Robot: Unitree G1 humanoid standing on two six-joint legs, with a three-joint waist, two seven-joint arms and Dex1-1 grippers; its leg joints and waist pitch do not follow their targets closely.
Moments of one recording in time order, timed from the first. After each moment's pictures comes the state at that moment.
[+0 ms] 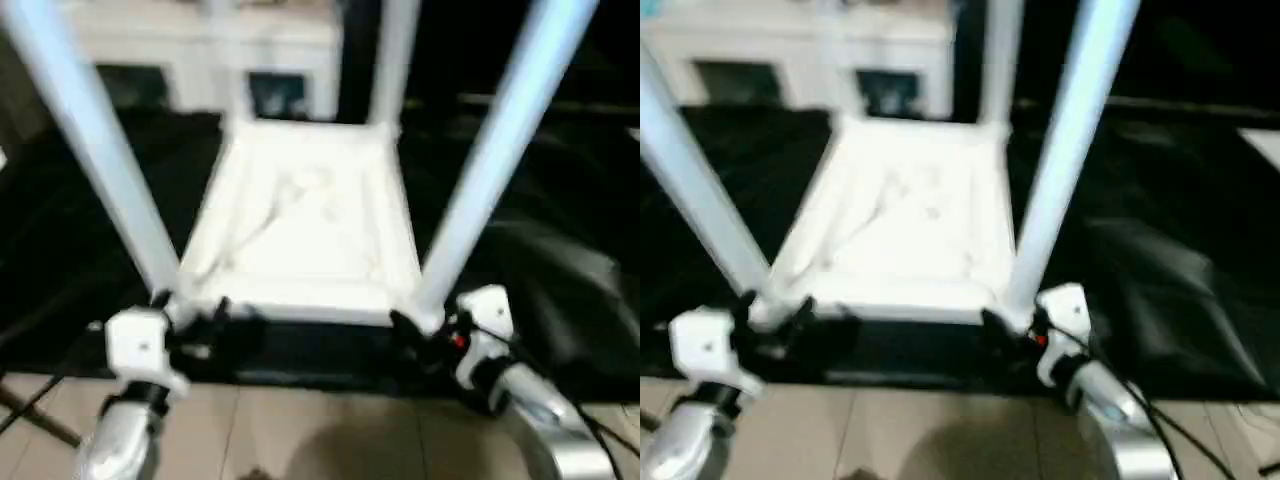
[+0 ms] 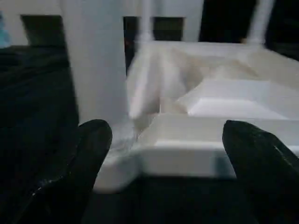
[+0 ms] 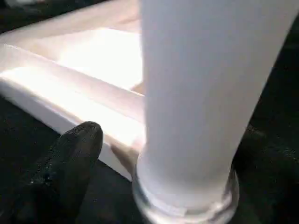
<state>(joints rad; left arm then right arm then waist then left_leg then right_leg) 0.29 0.09 0.14 -0.25 -0.09 -0.01 -0.28 0.10 -0.20 0.05 -0.10 0.21 0.24 0.44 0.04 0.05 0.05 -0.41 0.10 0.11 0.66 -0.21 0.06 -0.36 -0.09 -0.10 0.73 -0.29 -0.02</state>
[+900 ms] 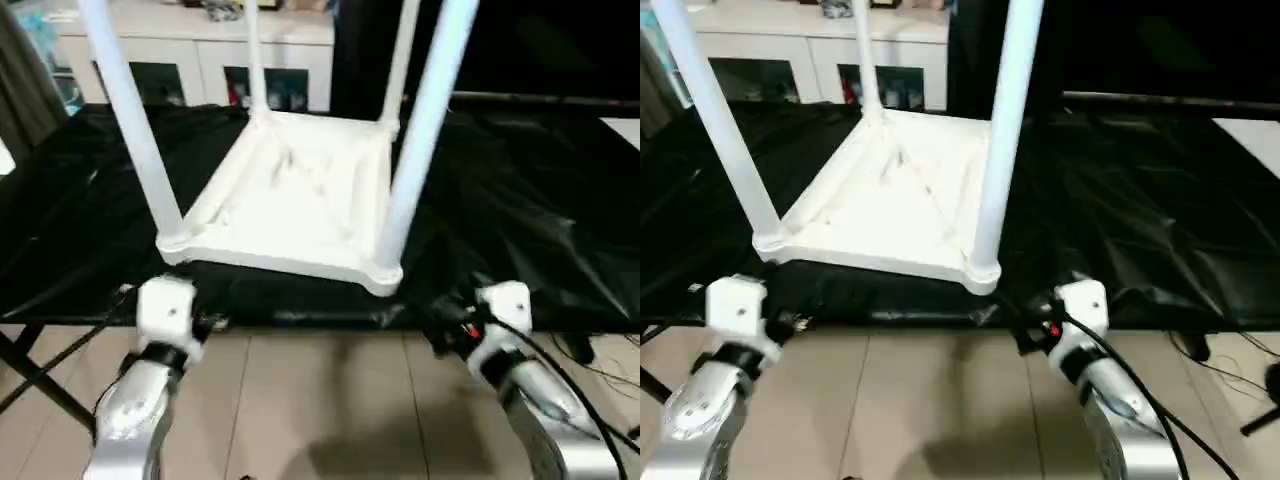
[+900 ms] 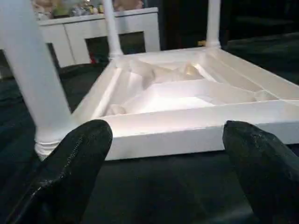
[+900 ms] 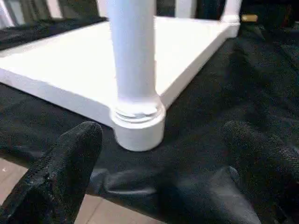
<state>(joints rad) 0.09 0.15 0.07 -0.11 -0.02 0.02 -0.25 0.06 -0.21 -0.02 -0.08 0.22 0.19 0.40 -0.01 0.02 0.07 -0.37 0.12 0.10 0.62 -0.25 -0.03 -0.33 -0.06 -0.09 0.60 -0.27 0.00</state>
